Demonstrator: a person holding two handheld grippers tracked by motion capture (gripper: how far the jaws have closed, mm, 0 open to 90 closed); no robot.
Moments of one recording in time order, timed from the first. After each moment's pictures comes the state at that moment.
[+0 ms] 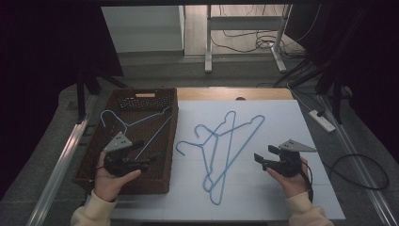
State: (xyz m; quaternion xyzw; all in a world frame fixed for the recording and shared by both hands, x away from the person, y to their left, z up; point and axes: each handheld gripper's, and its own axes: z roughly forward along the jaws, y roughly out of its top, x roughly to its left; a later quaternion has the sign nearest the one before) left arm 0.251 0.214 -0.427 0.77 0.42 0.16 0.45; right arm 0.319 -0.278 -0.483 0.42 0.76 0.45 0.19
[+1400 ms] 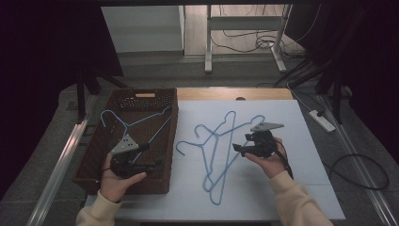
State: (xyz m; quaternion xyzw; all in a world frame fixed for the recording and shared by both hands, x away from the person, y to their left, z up) left arm 0.254 0.203 -0.437 0.78 0.41 0.14 0.45; right arm 0.372 -0.209 -0.467 0.37 0.83 0.40 0.14
